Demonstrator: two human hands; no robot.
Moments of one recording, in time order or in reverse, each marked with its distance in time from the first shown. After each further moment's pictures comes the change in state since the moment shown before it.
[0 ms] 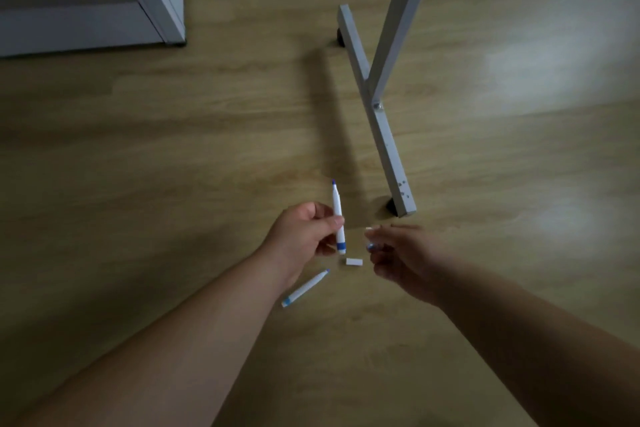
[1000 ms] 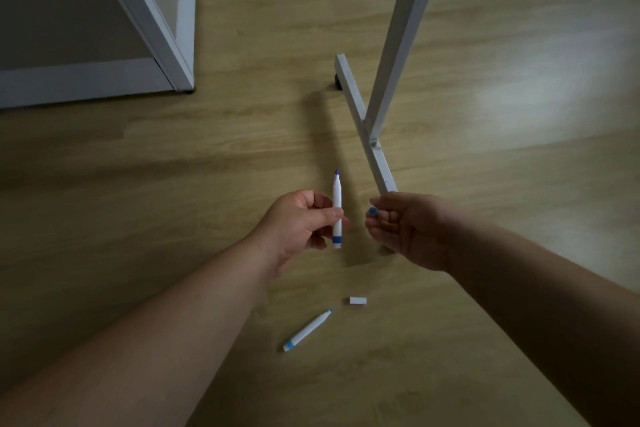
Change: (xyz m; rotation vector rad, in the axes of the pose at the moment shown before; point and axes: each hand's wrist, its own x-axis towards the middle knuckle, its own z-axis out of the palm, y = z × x) left_hand 0.021 0.067 -0.011 0.084 -0.099 0.134; right_hand 0.001 -0.093 0.014 0.131 -0.092 0.001
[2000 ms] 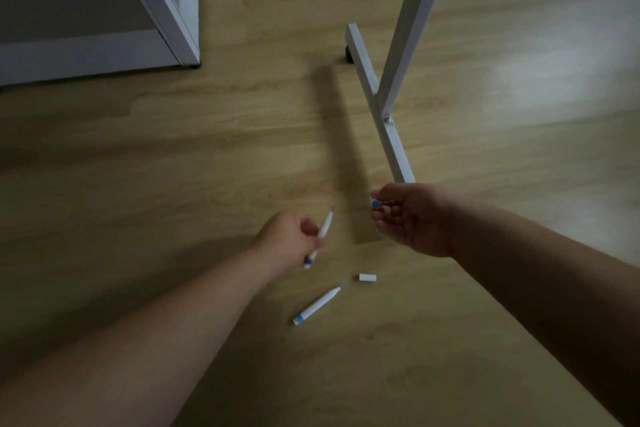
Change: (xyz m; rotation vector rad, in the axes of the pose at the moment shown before) left_hand -0.002 -0.067 -0.031 0.656 0.152 -0.099; right_hand 0.012 0.017 0.004 -0.071 0.012 0.098
